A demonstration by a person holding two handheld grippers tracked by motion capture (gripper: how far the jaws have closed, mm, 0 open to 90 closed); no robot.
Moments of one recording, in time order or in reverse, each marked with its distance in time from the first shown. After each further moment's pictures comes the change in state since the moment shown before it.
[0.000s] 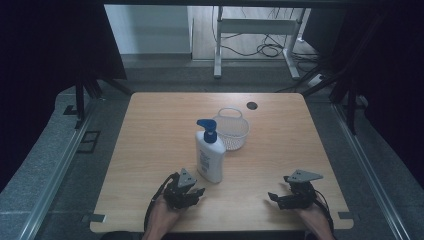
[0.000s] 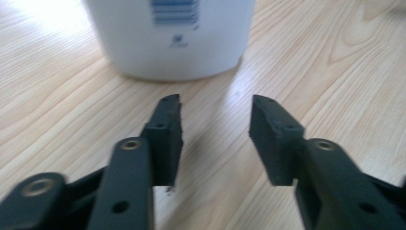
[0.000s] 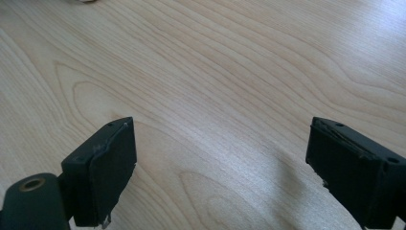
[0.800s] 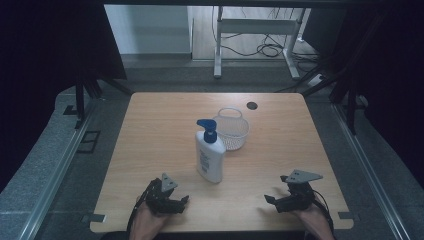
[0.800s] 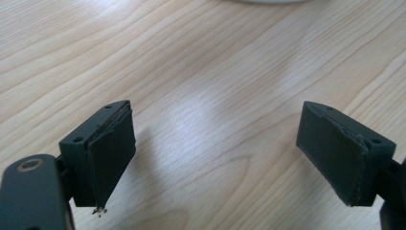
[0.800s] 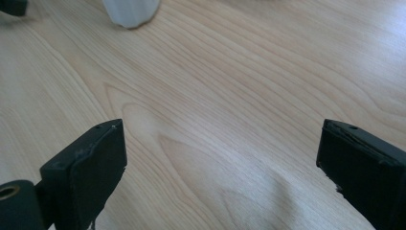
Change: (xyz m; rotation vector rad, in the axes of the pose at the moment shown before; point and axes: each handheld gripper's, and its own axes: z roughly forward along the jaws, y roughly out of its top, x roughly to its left) left arm 0.025 -0.040 -0.012 0.060 0.131 -0.072; right arm 0.015 0.014 -0.009 -0.038 0.069 -0.006
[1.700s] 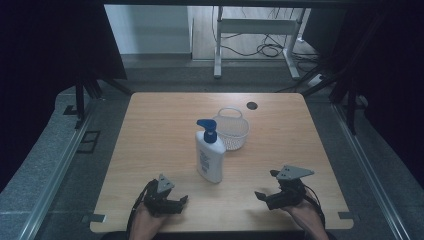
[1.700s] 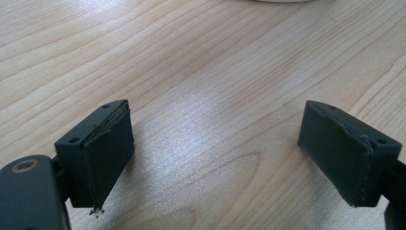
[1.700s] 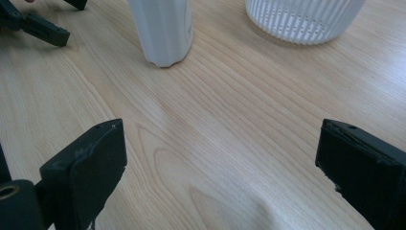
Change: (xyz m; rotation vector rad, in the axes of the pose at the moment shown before) left arm 0.006 -0.007 0.004 -0.040 -0.031 -0.019; right arm 0.018 0.029 0.008 -0.046 0.040 -0.079
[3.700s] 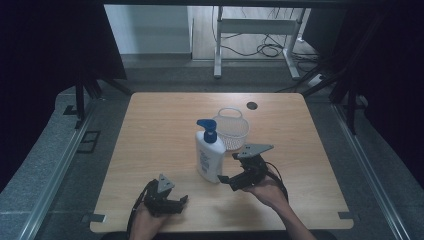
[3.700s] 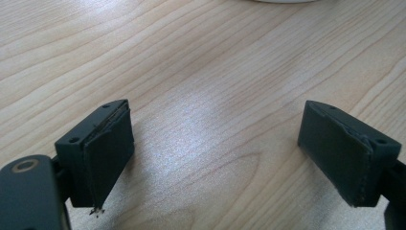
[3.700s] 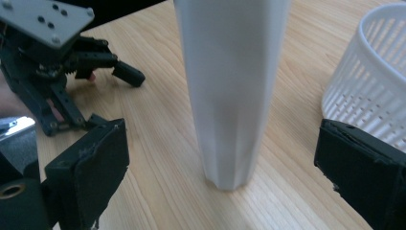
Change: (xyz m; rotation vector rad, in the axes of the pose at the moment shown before) left arm 0.000 0.000 0.000 -0.001 0.005 -0.003; right arm 0.034 0.098 0.060 -0.042 0.163 -0.039
